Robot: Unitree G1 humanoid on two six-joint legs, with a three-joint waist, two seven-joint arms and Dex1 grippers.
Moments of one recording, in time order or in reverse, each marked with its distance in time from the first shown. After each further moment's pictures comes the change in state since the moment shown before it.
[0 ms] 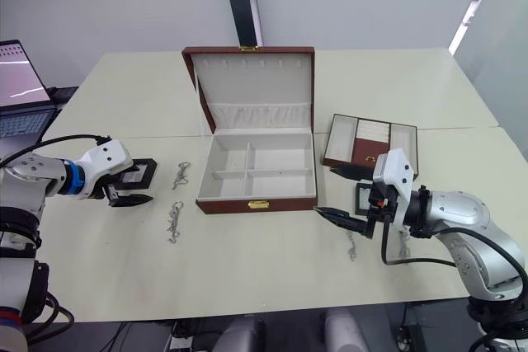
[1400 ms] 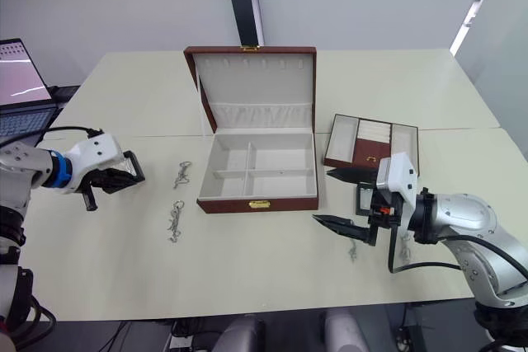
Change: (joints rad) left arm 0.058 0.095 0.036 -0.346 -0.047 0.197 -0.137; right arm 0.021 -0.037 -0.041 -0.055 0.076 -0.008 0.021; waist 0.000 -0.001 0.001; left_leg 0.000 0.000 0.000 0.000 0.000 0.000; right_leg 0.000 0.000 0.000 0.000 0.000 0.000
